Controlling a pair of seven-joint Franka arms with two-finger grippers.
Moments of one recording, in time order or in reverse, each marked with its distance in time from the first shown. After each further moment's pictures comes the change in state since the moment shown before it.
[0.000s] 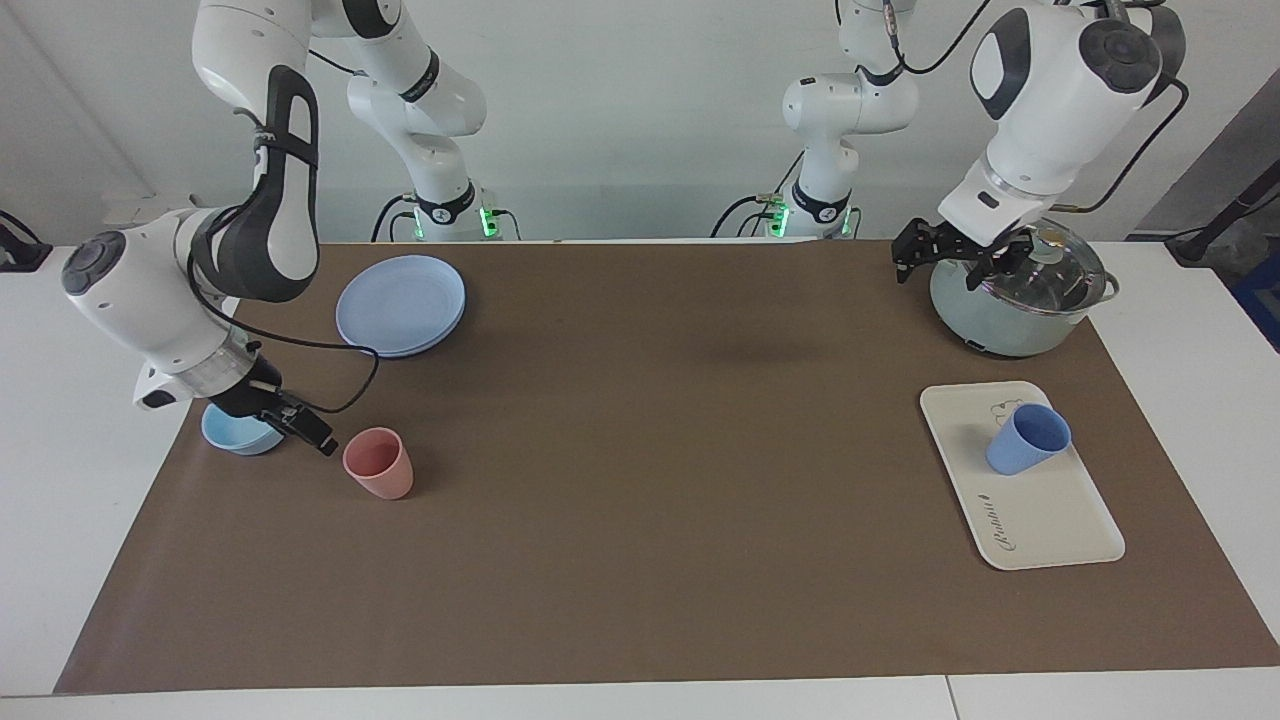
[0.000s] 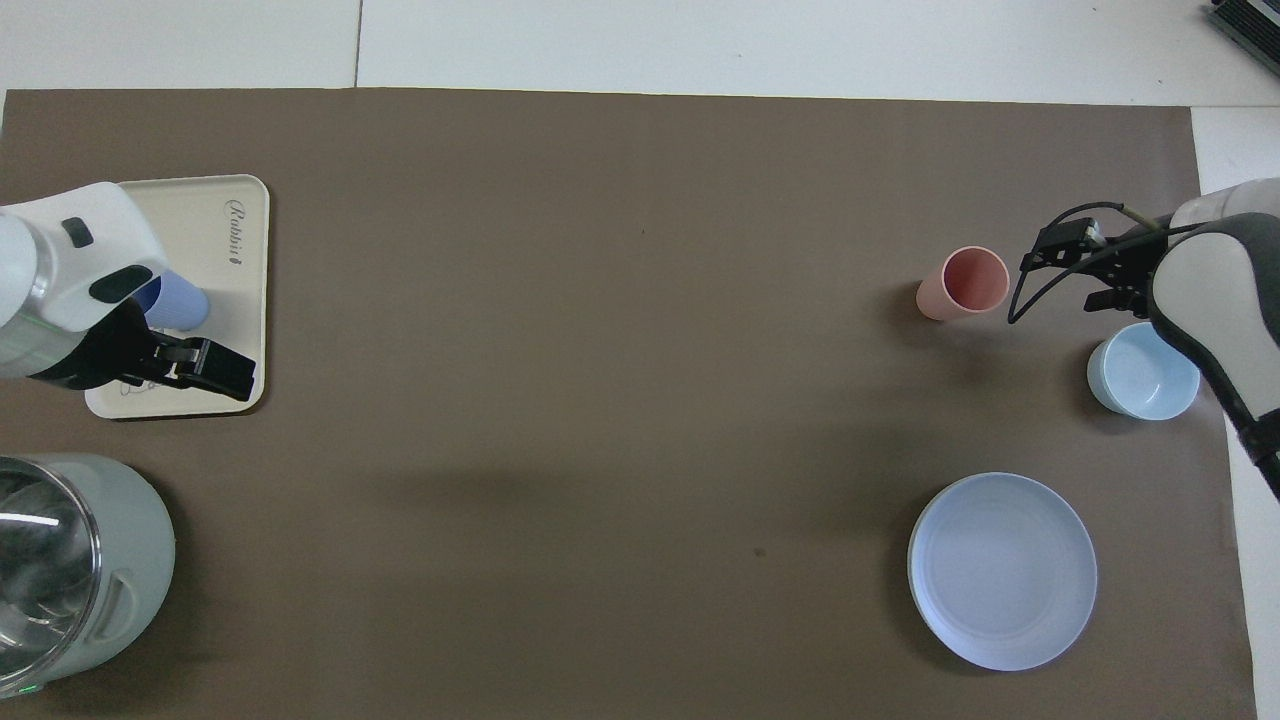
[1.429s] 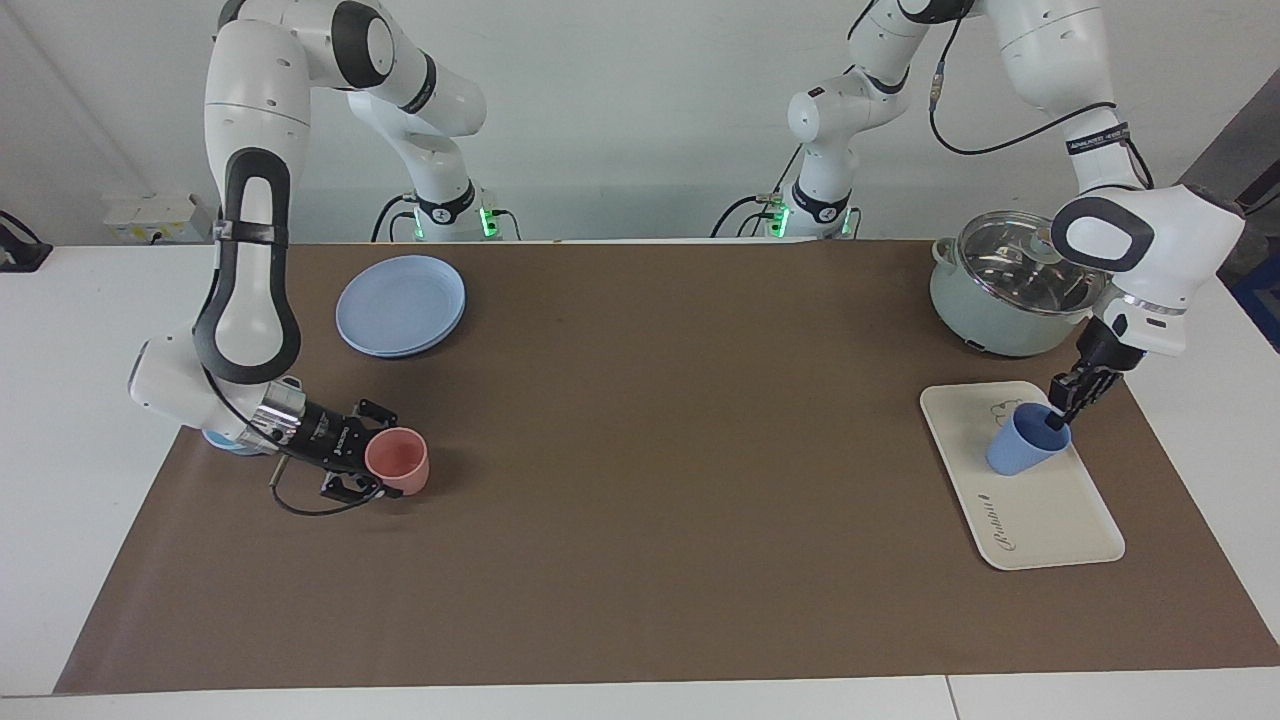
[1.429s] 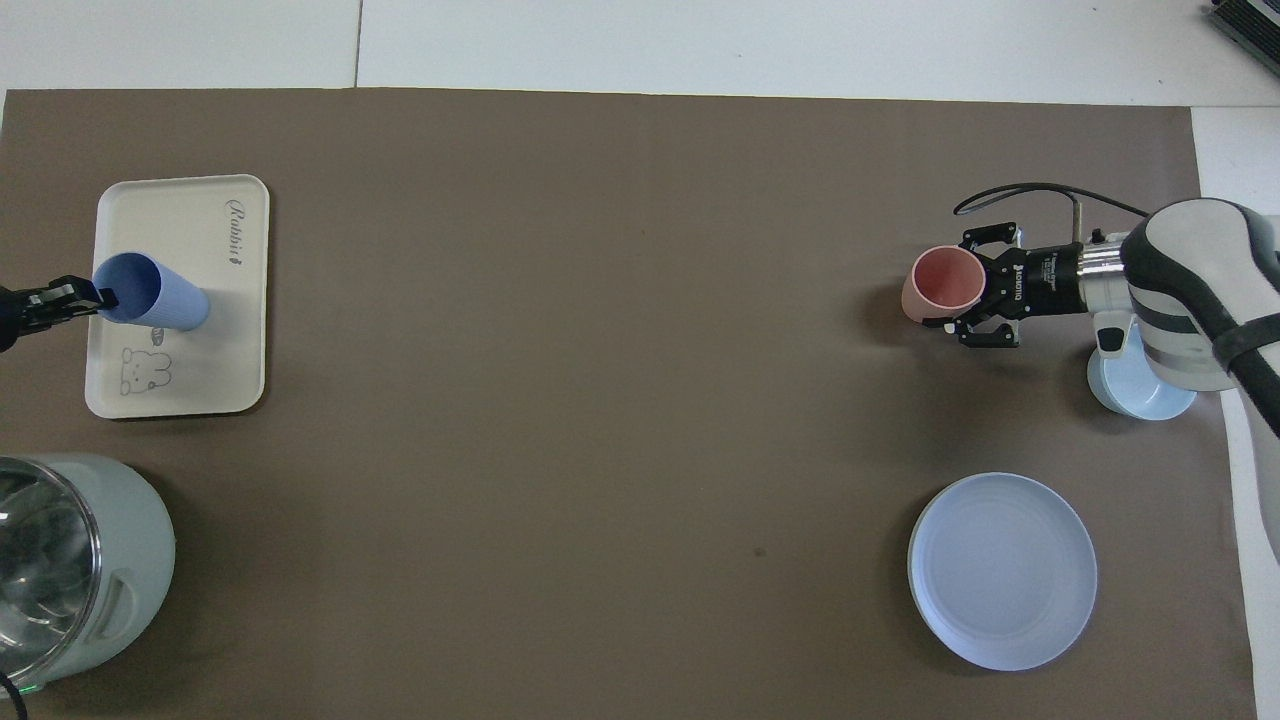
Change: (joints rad) left arm 0.414 0.254 0.032 -0.273 -0.404 0.899 0.249; right arm -0.025 0.218 -0.003 -0.006 0.677 -0.072 0.834
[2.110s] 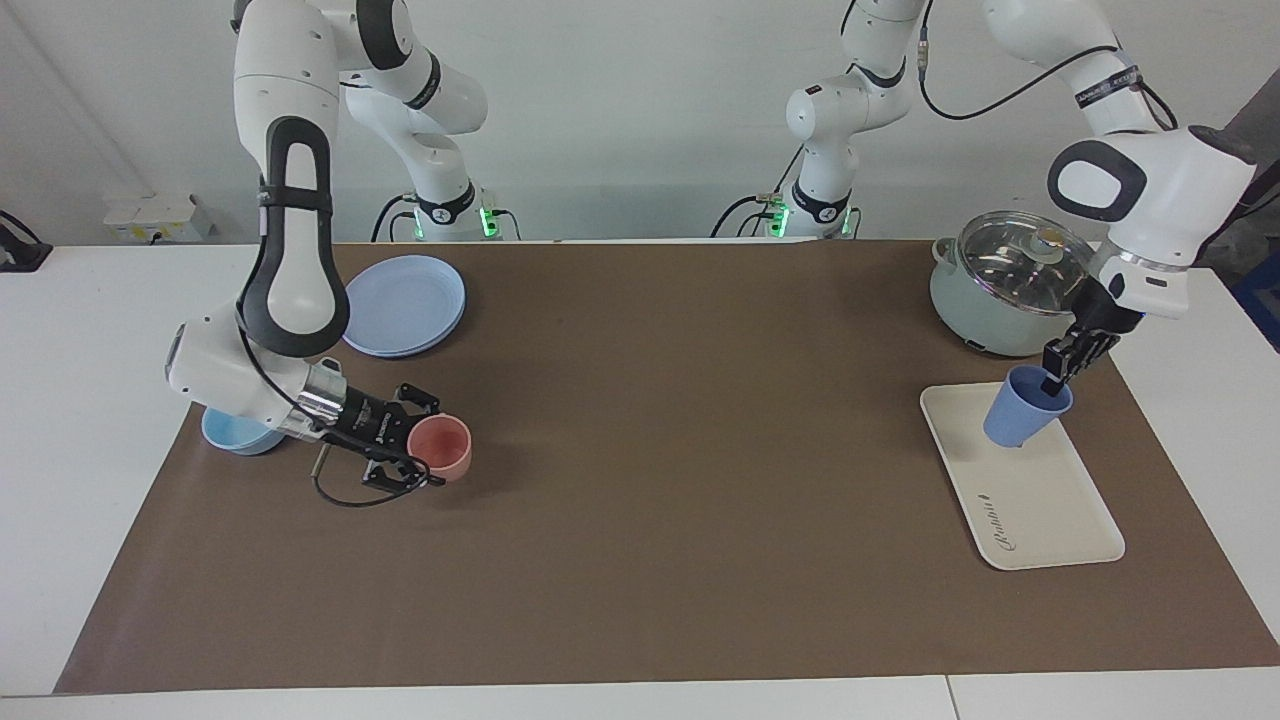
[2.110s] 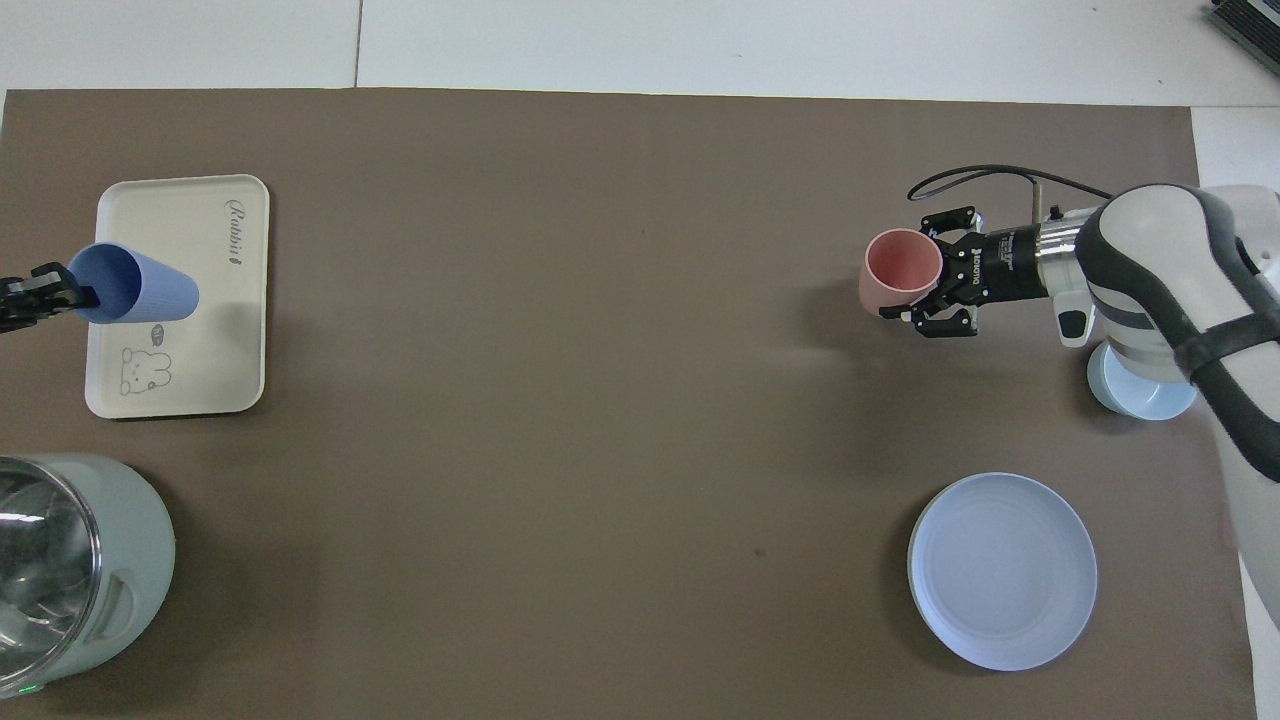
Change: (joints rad) left arm -0.042 -0.106 0.013 0.010 0.100 -0.116 -0.190; right arm 0.090 -0.045 0.000 0.006 0.000 0.002 0.211
